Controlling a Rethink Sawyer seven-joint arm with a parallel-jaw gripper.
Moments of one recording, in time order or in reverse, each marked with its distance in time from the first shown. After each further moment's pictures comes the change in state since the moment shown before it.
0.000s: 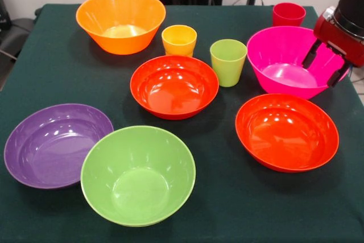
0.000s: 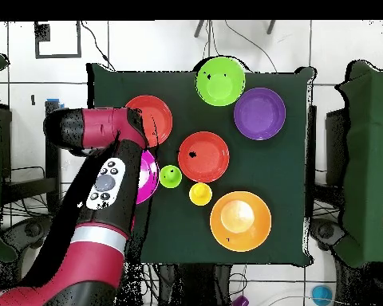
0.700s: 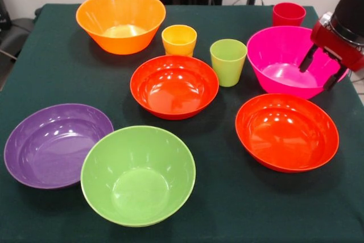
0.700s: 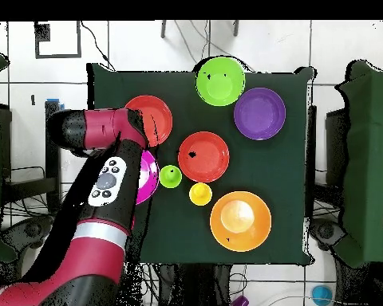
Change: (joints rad) arm 0.000 0.029 0.000 -0.012 0.001 0.000 0.000
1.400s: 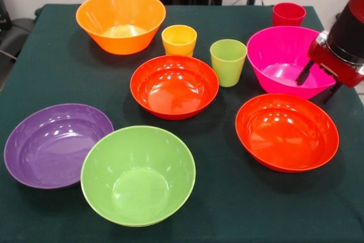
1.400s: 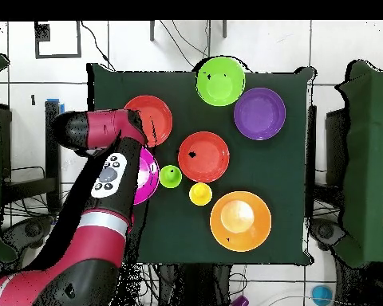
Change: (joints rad) arm 0.003 0.079 0.000 -0.061 0.006 0.000 0.000
